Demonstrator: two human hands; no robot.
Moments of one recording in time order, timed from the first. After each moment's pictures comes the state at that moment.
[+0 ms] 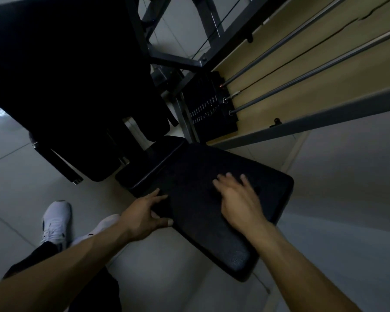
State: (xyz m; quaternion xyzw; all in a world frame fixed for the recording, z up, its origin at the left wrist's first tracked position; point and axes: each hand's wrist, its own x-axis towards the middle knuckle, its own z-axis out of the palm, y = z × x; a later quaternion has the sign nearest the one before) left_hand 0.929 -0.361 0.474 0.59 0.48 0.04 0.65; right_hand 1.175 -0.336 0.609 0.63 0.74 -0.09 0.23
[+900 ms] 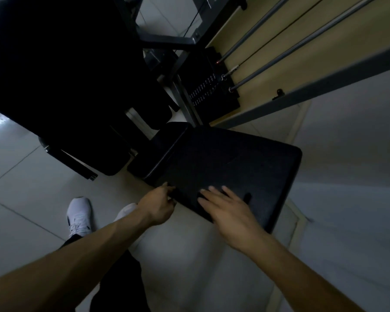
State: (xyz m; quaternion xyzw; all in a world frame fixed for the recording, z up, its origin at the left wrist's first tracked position) left_hand 0.924 -0.357 0.479 0.61 0.48 -0.02 0.63; right_hand 1.125 -0.415 0.606 0.53 0.80 -0.14 0.22
